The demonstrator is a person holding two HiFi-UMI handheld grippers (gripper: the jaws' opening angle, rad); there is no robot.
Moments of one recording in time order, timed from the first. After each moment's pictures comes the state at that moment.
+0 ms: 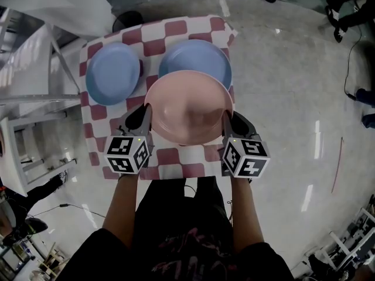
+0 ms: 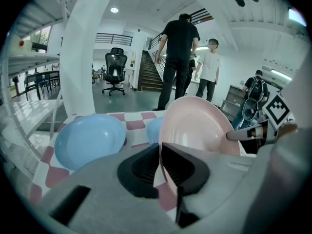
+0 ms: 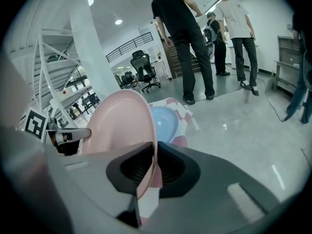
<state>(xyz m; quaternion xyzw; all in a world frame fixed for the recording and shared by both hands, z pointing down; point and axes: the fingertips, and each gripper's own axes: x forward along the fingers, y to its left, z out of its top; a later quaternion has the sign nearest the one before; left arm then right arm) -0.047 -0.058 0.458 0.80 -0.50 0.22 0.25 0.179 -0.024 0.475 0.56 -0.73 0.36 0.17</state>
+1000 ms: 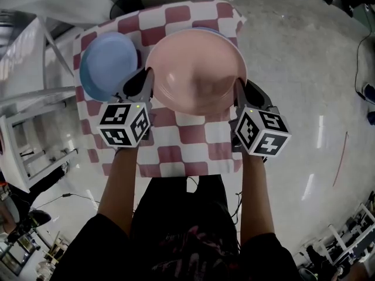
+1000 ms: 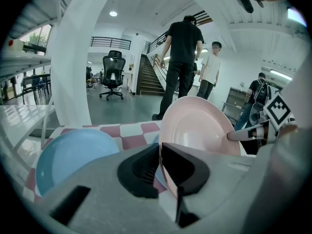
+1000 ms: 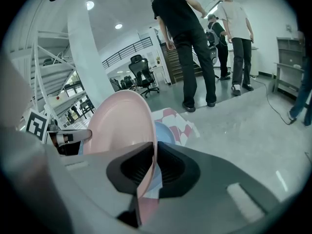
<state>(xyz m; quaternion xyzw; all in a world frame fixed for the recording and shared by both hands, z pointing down) -0.033 -0.148 0.459 0.81 -0.50 0.20 0.23 0.193 -0.109 0.473 0.58 -0.73 0.34 0.15</state>
